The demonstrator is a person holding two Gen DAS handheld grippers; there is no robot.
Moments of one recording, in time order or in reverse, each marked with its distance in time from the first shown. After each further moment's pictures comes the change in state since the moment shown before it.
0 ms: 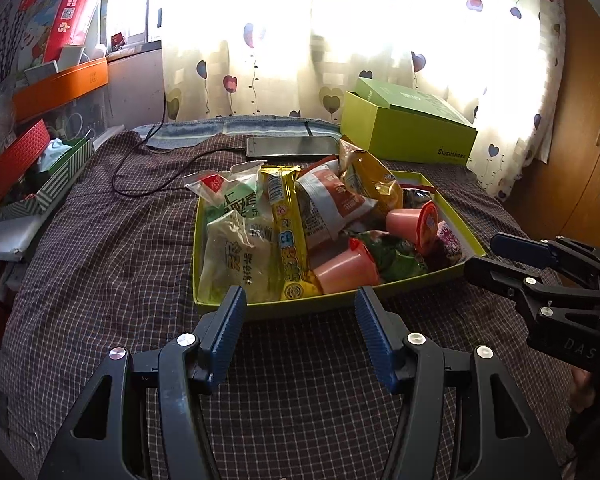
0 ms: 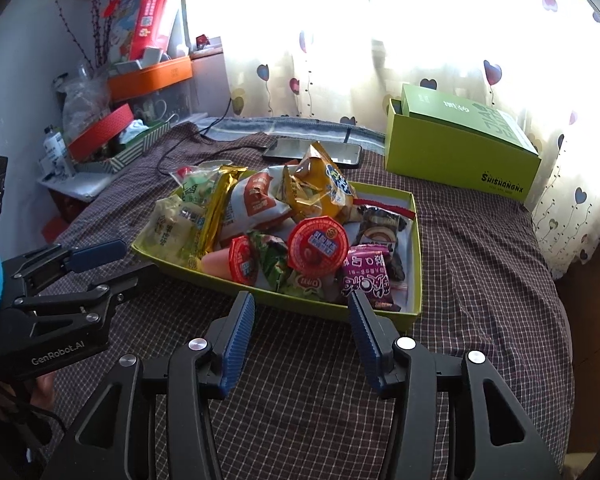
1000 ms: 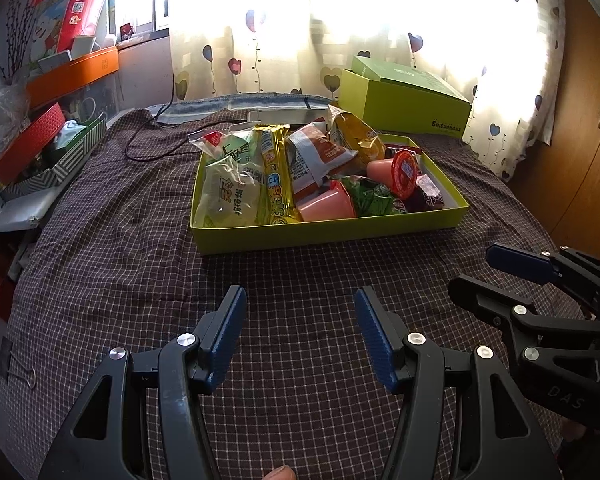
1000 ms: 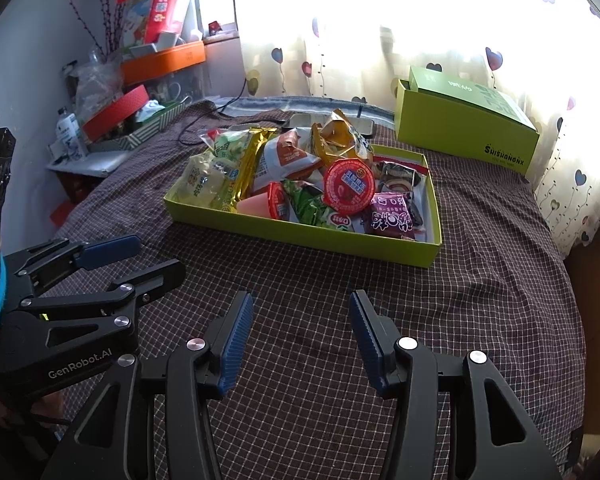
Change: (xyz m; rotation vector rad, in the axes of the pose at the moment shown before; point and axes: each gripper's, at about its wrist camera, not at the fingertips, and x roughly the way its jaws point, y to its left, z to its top) left arm -0.025 -0.022 -0.039 -0.001 0.057 0.037; right arm -0.015 0.025 -0.037 0.006 0.037 0.015
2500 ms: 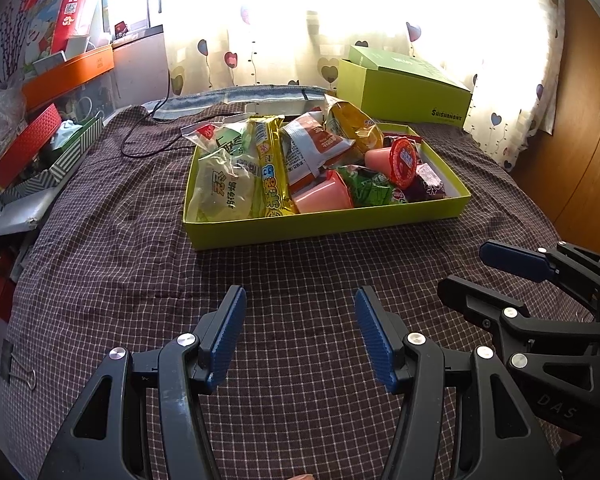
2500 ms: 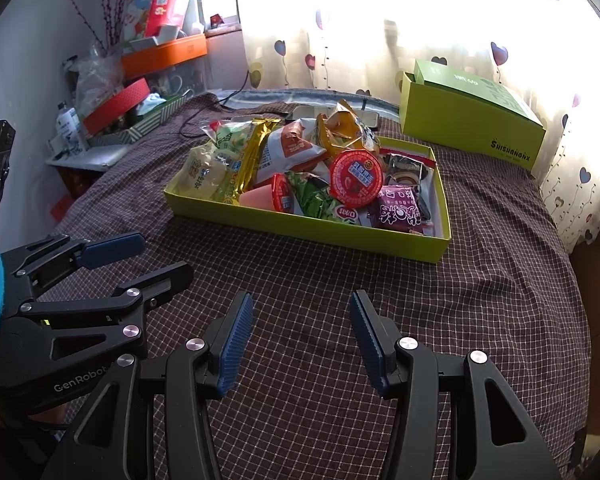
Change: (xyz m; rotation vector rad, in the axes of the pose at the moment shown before) left arm 0.007 -0.007 -0.001 0.022 0.026 0.016; right arm 0.005 0.001 0.000 -0.003 0.016 0.006
